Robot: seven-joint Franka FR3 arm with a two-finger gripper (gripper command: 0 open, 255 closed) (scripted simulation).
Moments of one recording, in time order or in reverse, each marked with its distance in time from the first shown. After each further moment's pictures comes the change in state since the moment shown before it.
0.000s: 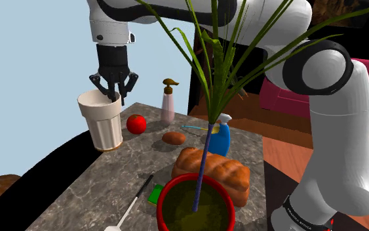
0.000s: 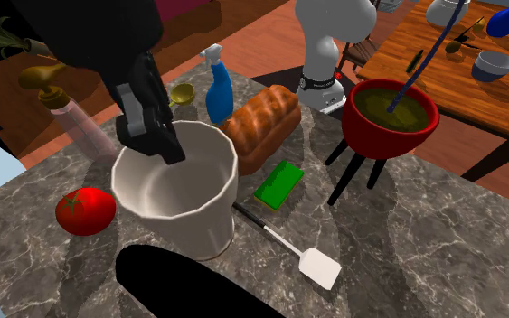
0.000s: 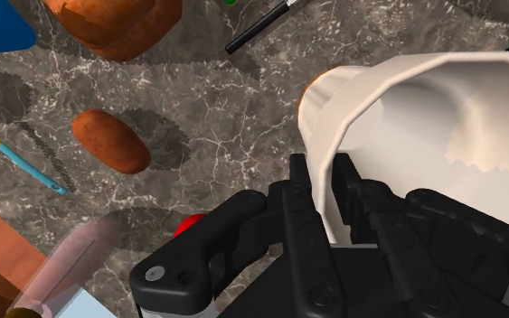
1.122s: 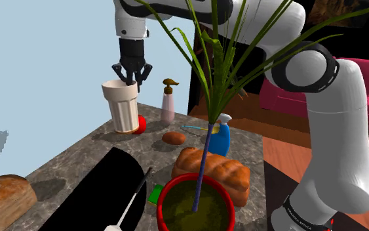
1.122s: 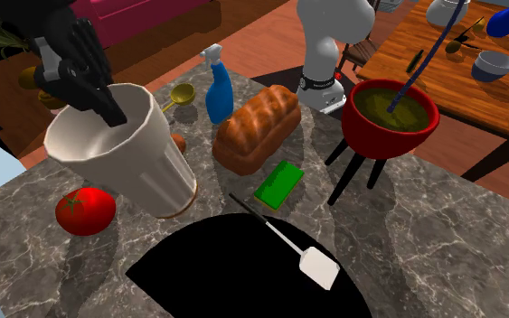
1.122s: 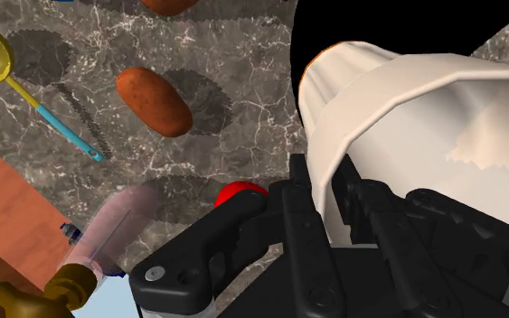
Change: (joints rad) arm -0.109 0.029 -0.034 0.069 0.002 -0.048 -0.147
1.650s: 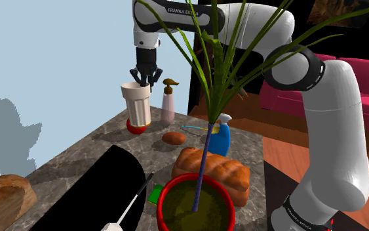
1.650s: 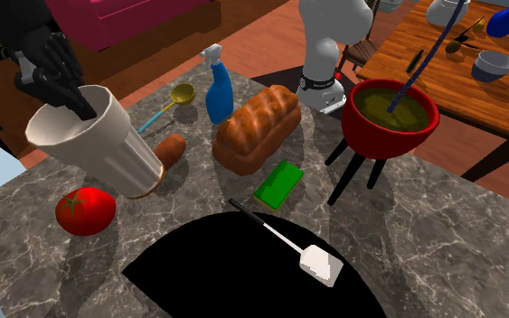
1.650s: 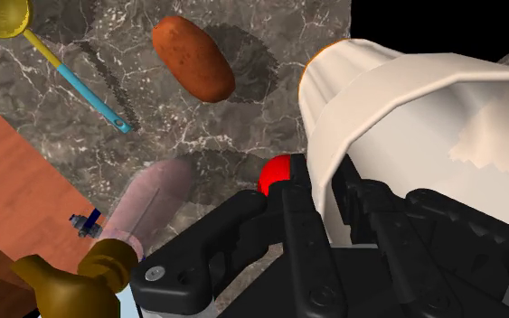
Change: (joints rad) arm -0.111 0.043 -0.039 -0.029 0.002 0.063 -0.146
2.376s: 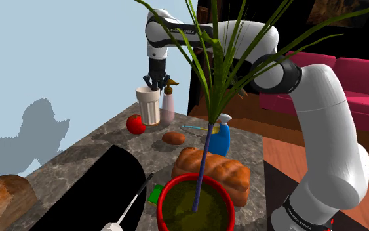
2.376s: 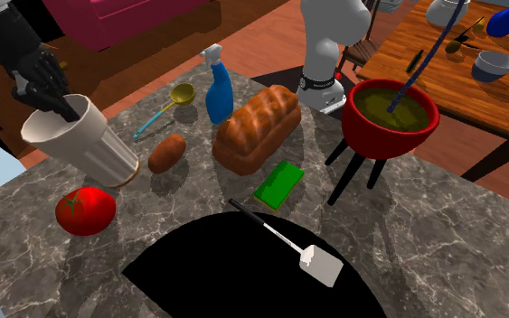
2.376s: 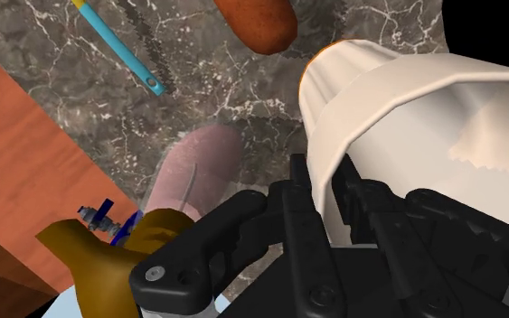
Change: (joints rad) arm -0.089 0.127 -0.042 0.065 -0.017 0.053 -0.140
